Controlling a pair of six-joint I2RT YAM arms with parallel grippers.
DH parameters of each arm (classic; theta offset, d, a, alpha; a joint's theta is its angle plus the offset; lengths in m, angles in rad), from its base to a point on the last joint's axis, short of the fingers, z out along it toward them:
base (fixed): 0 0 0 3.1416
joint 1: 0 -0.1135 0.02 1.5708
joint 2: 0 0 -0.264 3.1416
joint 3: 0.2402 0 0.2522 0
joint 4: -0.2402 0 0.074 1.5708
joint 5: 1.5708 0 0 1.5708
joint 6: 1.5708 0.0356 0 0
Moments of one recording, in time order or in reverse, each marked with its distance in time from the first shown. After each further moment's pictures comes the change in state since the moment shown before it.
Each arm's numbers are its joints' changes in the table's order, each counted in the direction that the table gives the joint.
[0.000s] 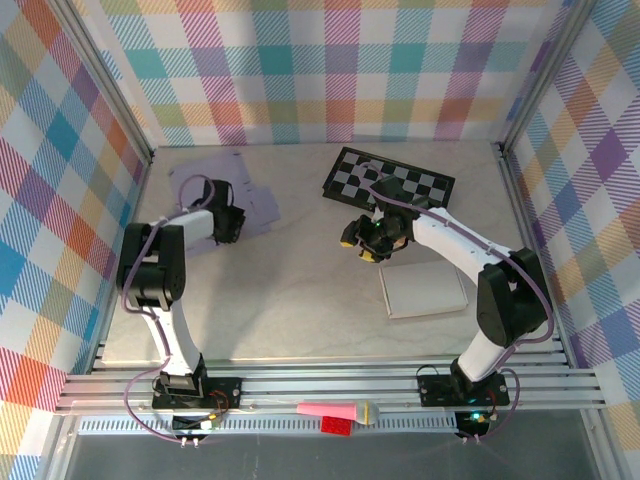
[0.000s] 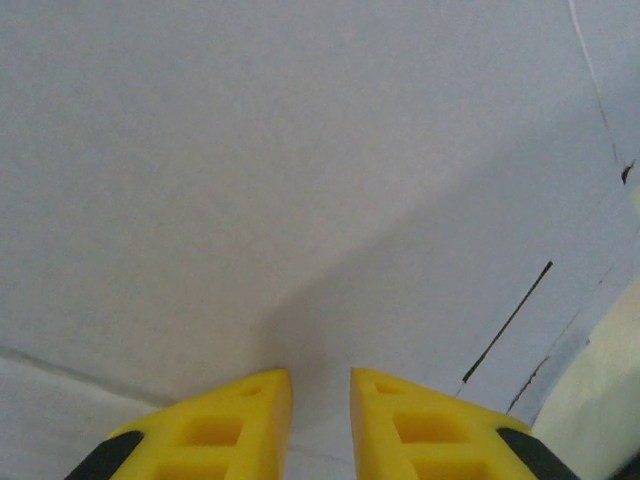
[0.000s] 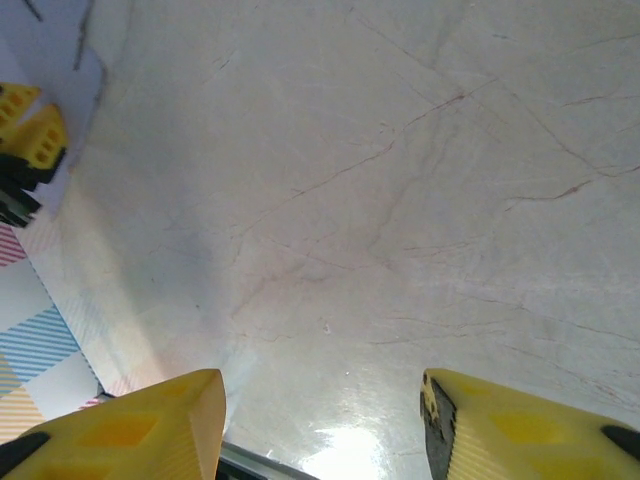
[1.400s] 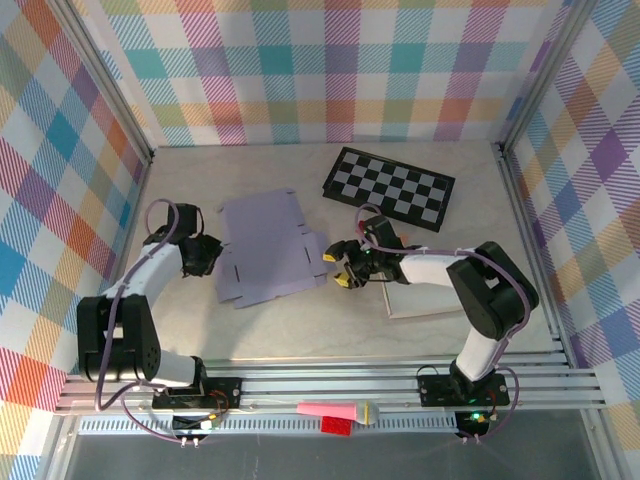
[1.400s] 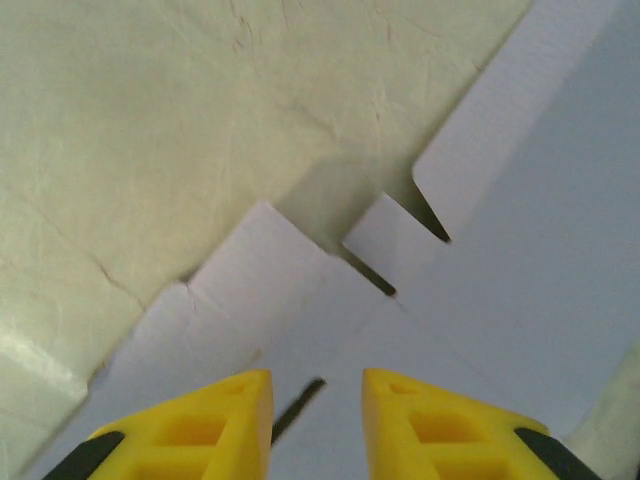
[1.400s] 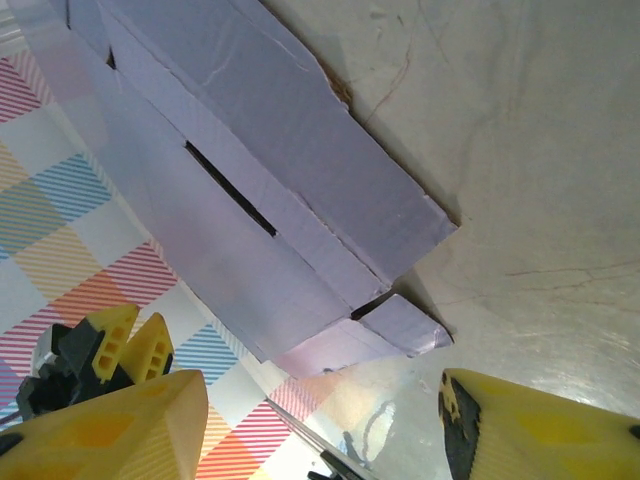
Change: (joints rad) left arm -0.146 -0.485 -0.266 -0.334 0.058 0.241; right arm -0.095 0.081 -0.446 0.866 -0.114 0.592
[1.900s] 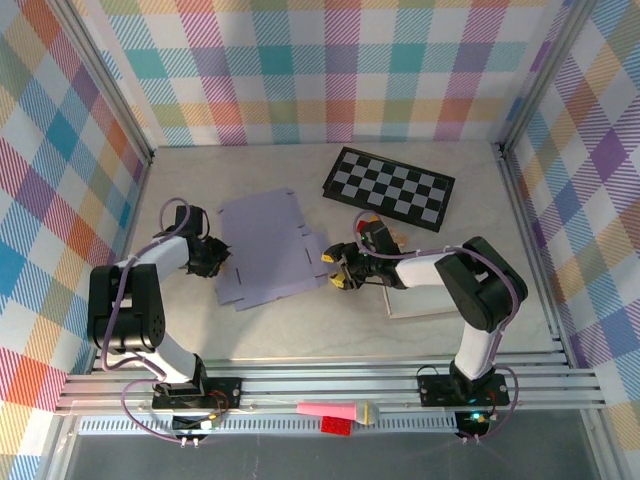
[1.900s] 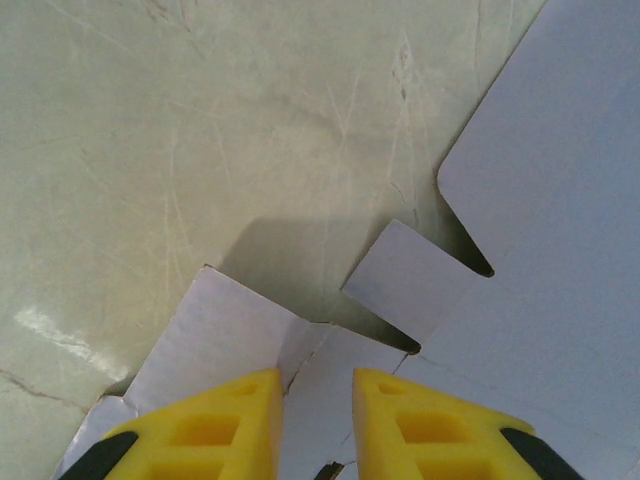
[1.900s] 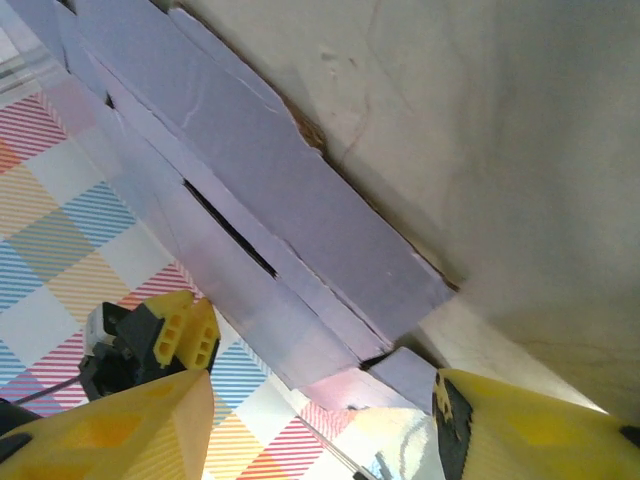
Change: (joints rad) left arm -0.005 0.170 0.002 0.093 0.071 0.131; right arm -0.009 0.073 -0.033 0.172 0.024 0.115
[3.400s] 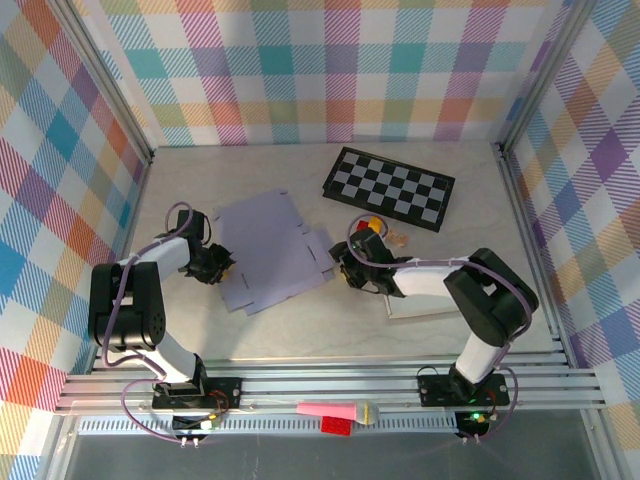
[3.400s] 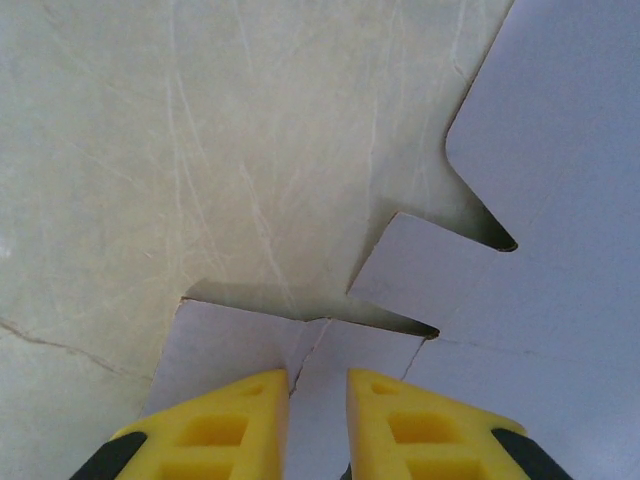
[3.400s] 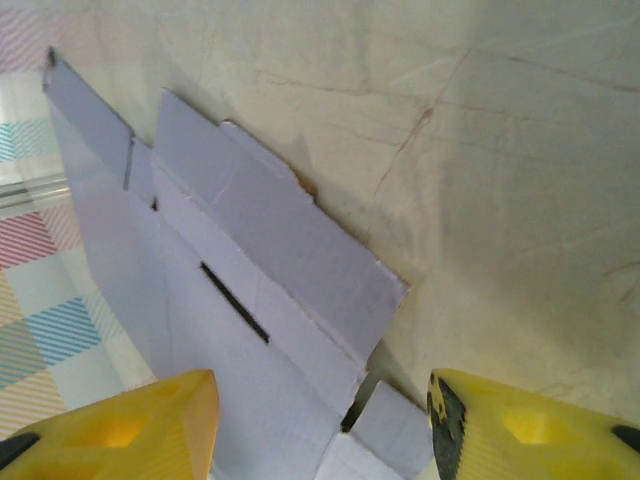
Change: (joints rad) left arm 0.000 0.010 -0.014 -0.062 0.077 0.064; right arm -0.103 -0.087 -0.009 -0.118 0.454 -0.070
